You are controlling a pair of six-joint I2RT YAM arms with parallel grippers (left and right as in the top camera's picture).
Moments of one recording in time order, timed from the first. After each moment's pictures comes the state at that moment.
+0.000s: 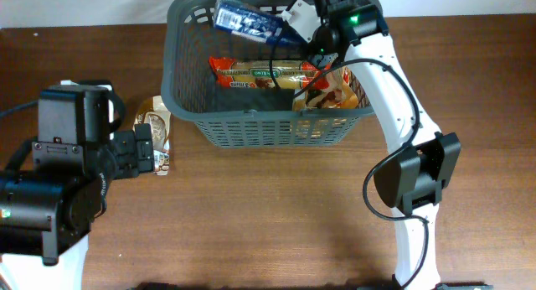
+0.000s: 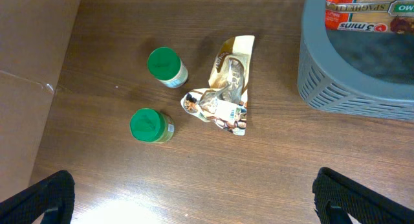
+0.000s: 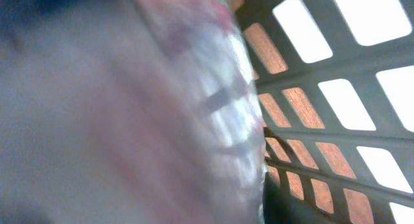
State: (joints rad) left arm -0.11 1.23 1.80 -1.52 -0.33 -0.11; right arm 0.31 2.28 2.35 -1.07 0.03 -0.62
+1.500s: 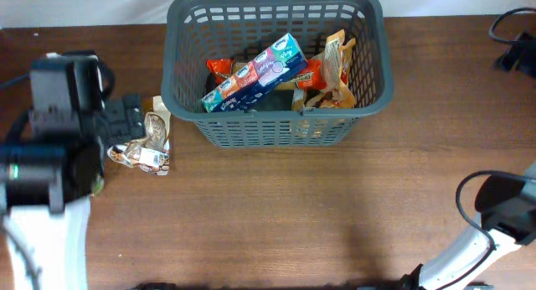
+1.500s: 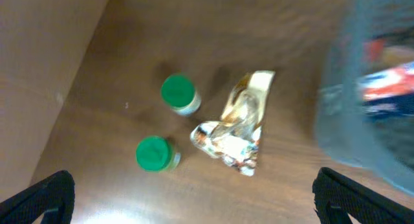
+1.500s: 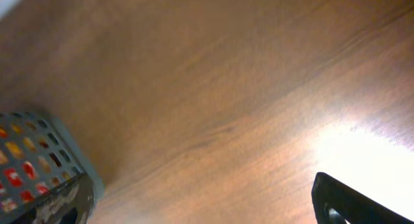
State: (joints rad) left arm 0.00 1.34 1.80 -1.36 -0.34 -0.11; right arm -0.51 2.09 2.52 -1.67 -0.11 0.13
